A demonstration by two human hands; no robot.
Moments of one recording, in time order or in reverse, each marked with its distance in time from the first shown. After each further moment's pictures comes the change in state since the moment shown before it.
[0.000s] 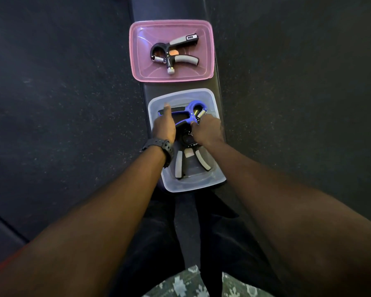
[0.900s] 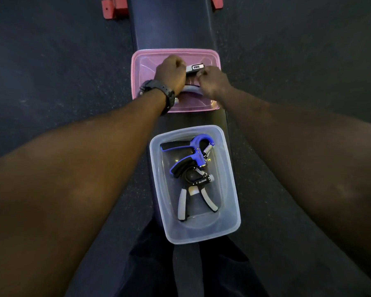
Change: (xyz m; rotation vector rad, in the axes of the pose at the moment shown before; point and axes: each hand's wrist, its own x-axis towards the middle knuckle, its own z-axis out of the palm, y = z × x) left_hand 0.116 0.161 0.030 0.463 -0.073 0.528; right_hand 0.158 -0.098 -0.076 -0.099 -0.040 -0.334
